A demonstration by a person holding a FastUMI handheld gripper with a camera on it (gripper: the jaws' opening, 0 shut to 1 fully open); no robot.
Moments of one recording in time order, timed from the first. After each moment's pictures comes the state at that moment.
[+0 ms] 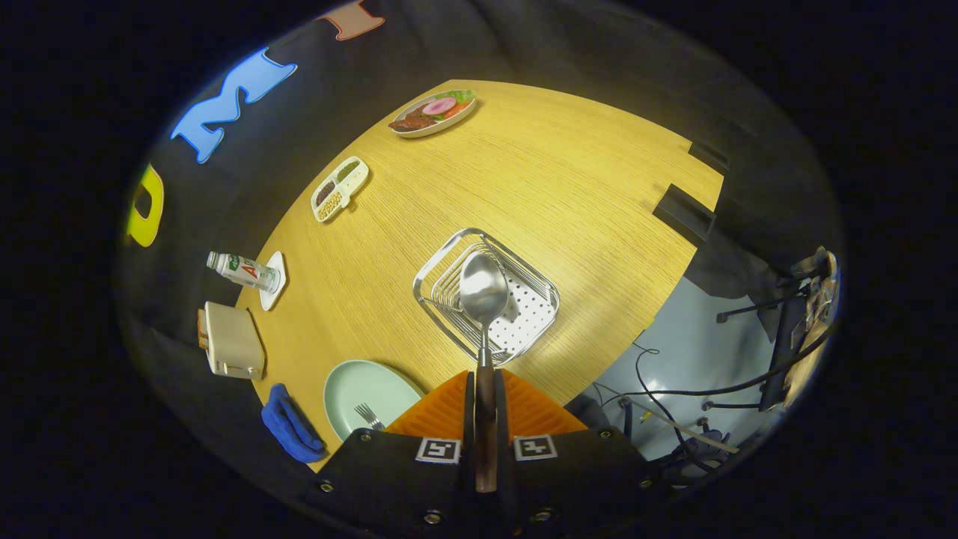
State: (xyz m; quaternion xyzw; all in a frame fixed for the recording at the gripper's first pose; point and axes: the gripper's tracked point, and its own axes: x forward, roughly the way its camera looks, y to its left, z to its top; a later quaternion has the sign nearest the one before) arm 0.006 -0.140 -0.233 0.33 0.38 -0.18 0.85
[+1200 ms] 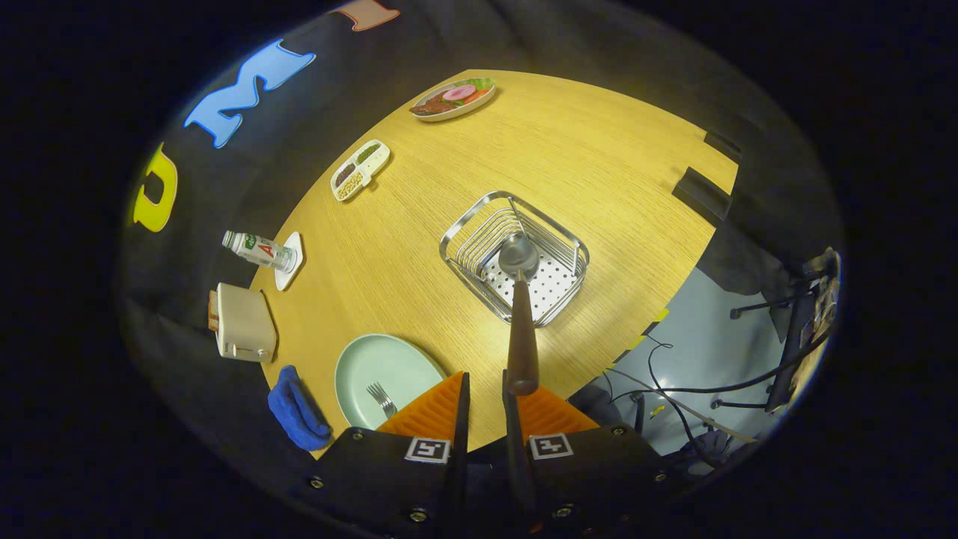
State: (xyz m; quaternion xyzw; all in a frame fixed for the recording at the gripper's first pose) arm -0.005 -0.099 -0.248 0.33 0.40 -0.14 0.84
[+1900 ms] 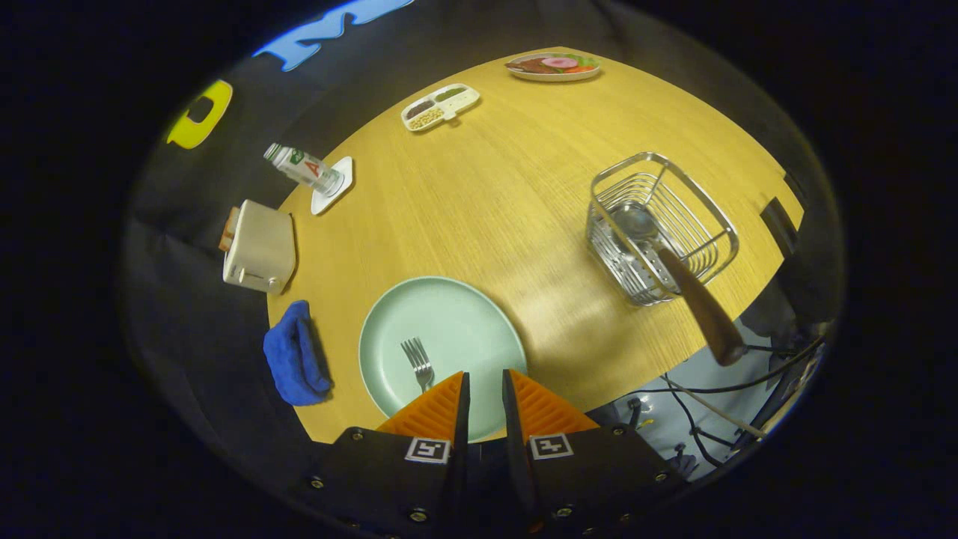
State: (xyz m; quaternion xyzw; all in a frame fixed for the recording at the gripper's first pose) arm 0.022 -0.012 -0.264 0.24 0.47 -0.03 0.85
